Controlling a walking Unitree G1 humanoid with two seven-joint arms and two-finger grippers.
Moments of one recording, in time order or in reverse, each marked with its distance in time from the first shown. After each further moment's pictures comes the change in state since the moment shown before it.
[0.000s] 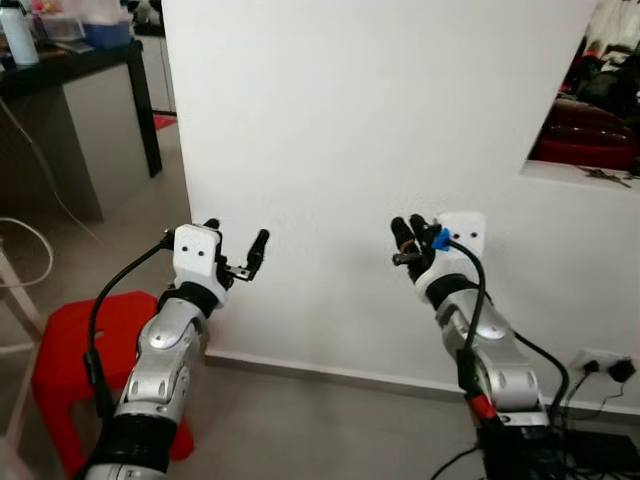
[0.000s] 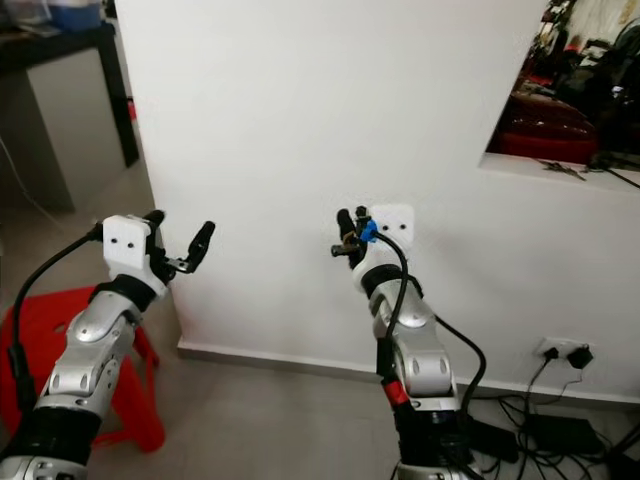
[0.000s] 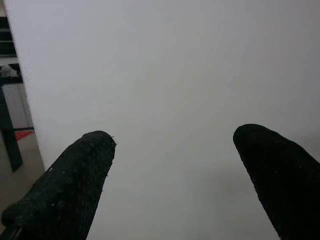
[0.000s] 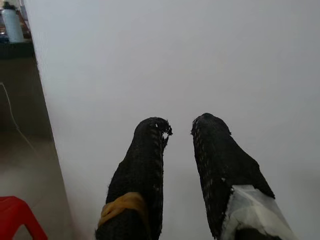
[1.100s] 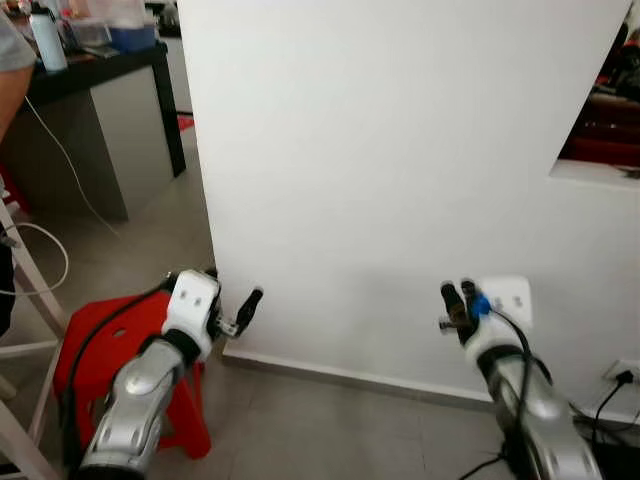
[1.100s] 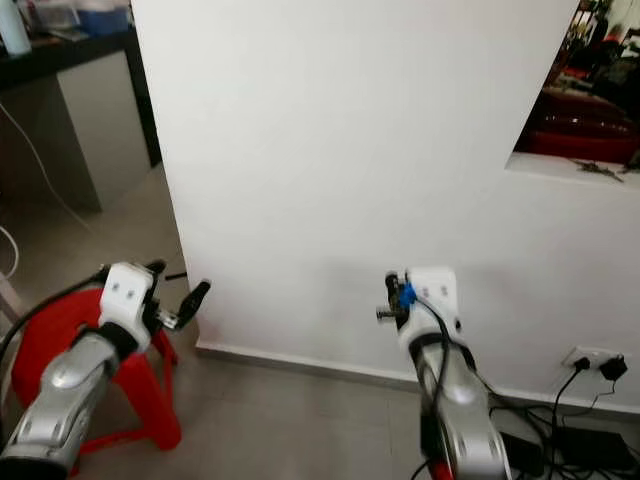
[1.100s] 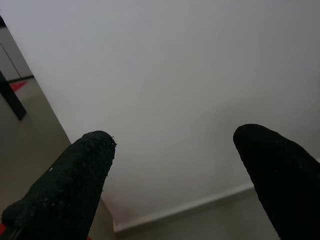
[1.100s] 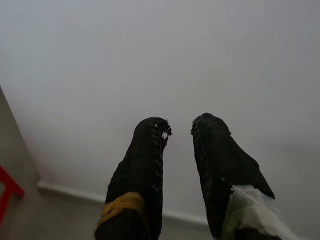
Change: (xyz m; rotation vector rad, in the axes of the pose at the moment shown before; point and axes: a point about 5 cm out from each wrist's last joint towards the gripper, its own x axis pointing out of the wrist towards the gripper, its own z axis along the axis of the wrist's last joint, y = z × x) left arm -0.073 0.016 -0.052 0.104 0.309 -0.084; right arm -0.092 -0.041 -0.065 -0.120 0.269 -0.156
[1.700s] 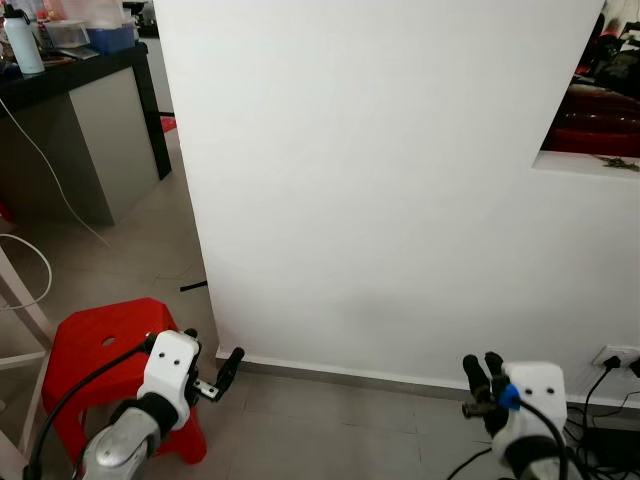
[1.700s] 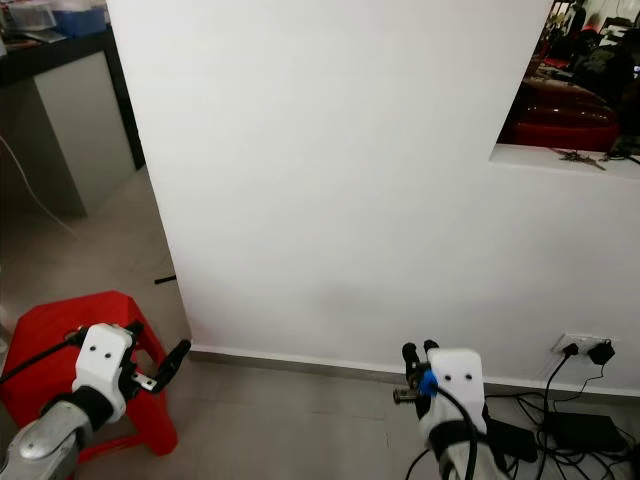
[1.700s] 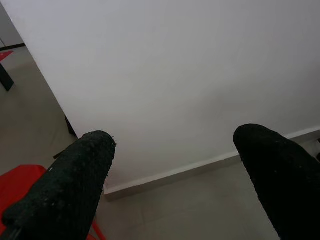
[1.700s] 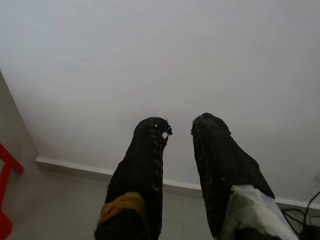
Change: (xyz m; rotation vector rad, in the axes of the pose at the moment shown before) left arm -0.048 -0.008 -0.017 -0.031 0.104 0.015; right arm -0.061 0.010 -0.020 -0.006 0.029 0.007
